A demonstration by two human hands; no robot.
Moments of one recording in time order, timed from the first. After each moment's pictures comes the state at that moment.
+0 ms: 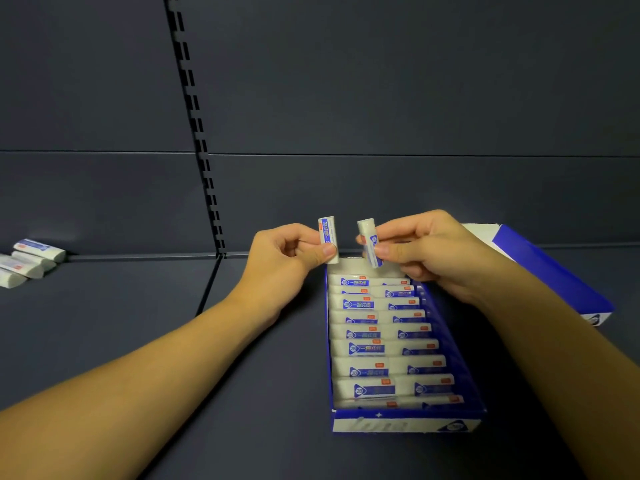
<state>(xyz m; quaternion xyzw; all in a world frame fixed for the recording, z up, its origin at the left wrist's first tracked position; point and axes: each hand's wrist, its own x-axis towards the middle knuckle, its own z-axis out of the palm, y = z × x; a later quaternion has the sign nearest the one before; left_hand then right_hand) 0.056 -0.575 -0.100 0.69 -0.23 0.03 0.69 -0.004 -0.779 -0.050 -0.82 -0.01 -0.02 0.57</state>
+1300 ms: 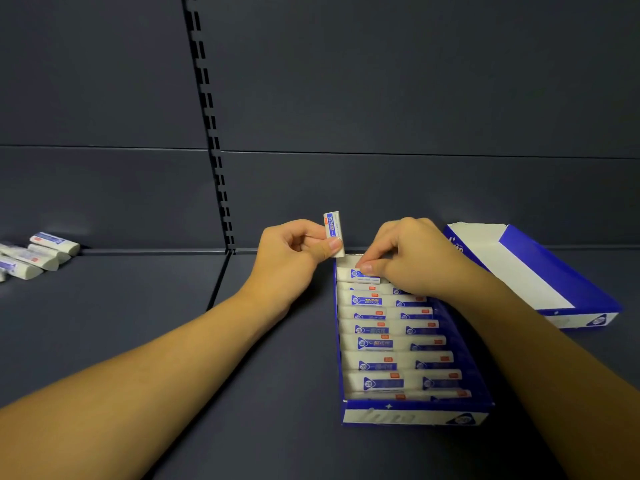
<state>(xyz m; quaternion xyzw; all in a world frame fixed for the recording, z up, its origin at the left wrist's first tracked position) 0.060 -0.575 -0.103 0.69 -0.21 0.05 0.69 0.011 -0.756 -0.057 -0.97 -0.06 -0.07 0.21</state>
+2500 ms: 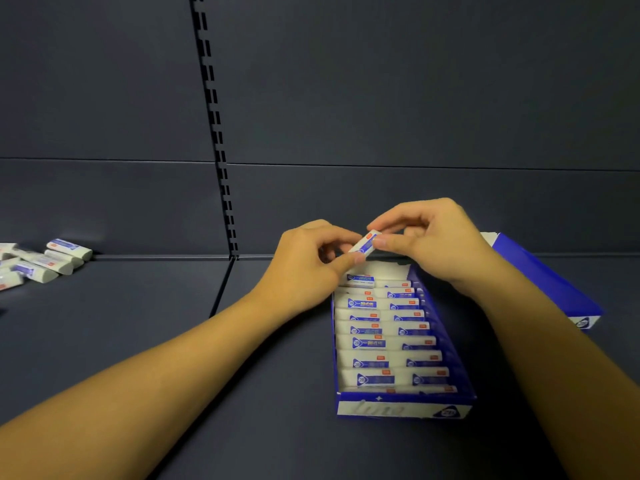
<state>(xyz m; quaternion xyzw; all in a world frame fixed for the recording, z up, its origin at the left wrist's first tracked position) 0.046 -0.582 -0.085 0.79 -0.34 0.17 0.48 -0.009 -0.773 -0.037 -0.88 -0.07 -0.18 0.43</state>
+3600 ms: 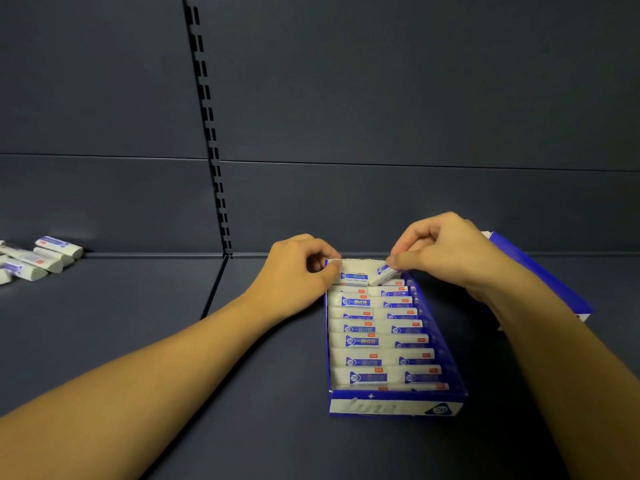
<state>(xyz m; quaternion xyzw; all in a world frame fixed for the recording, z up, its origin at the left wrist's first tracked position) 0.056 -0.575 -0.105 0.84 -0.31 0.14 0.43 -0.015 -0.793 -0.043 -0.91 0.08 -0.09 0.39</state>
